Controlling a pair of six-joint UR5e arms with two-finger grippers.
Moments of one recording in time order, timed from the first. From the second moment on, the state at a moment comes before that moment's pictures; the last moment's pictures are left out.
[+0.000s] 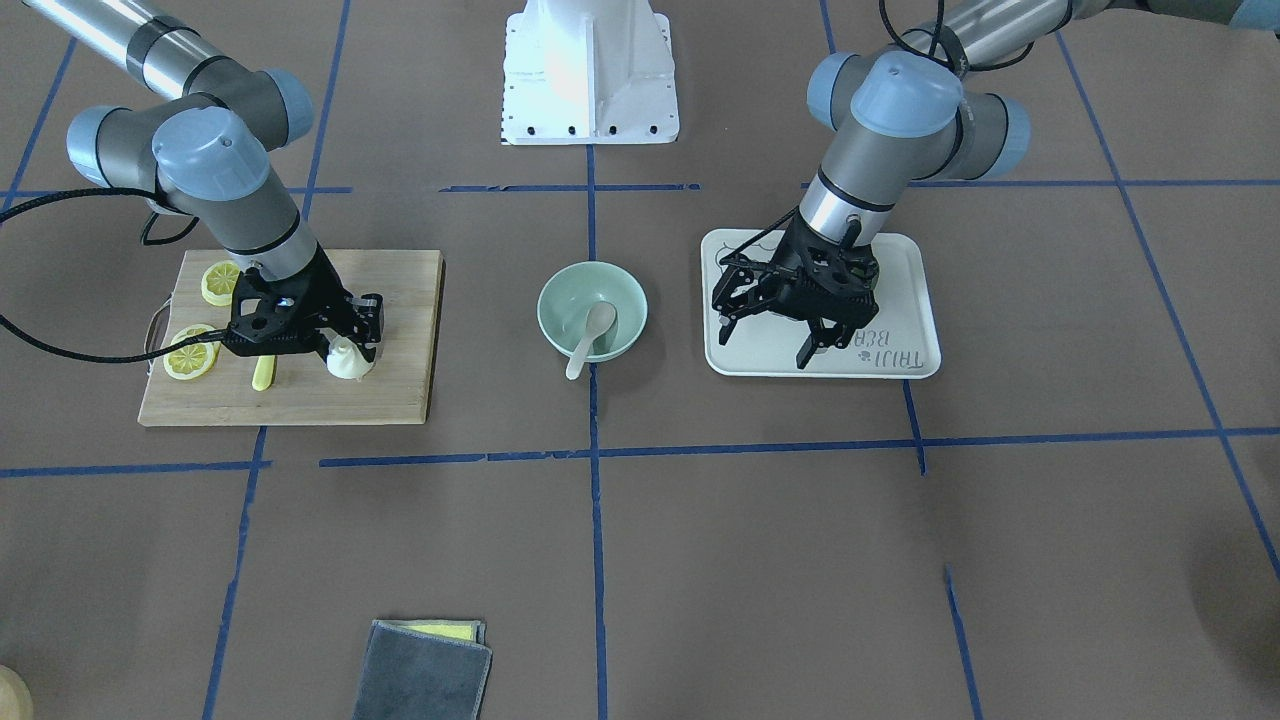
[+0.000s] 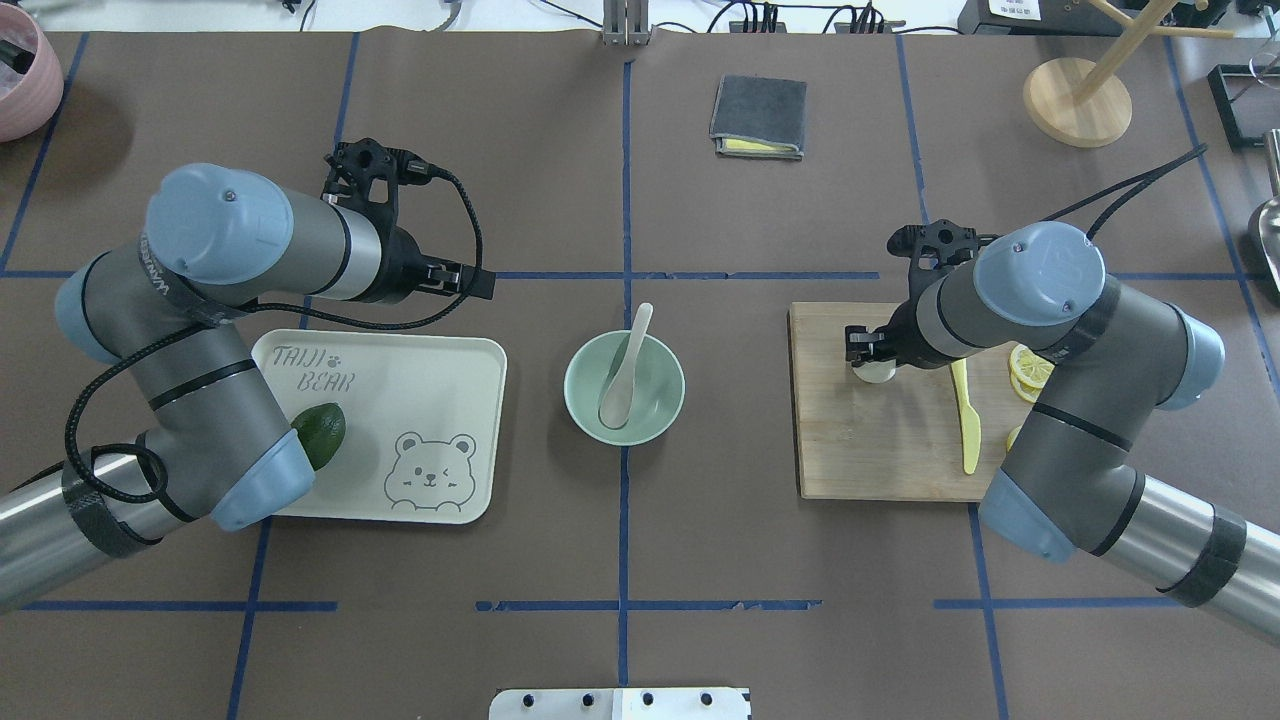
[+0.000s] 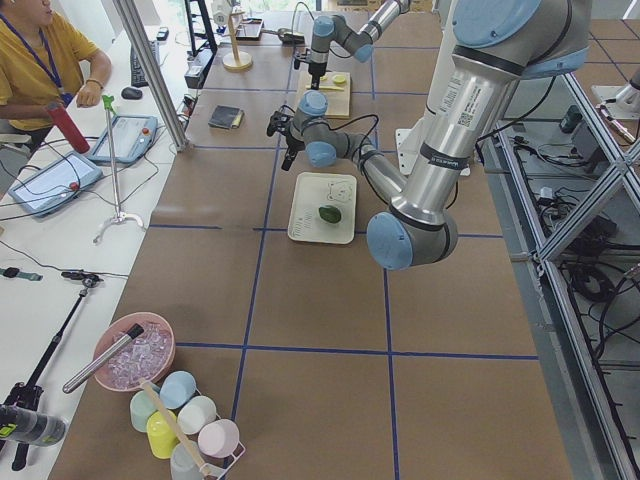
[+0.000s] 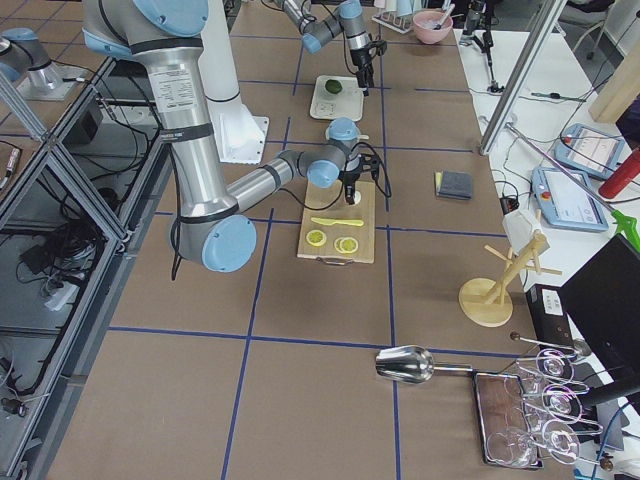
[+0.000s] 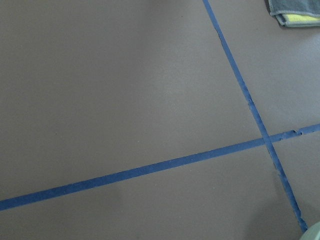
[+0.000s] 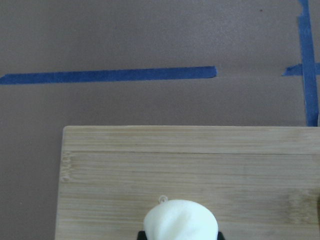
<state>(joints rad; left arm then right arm) -0.67 -2.03 -1.71 -2.08 -1.83 -0.98 0.66 -1.30 1.72 -1.18 1.90 1.15</state>
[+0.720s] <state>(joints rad) -0.69 -2.00 -1.78 -2.07 -1.83 -0.97 0.64 -1.12 1.73 -1.28 1.91 1.27</state>
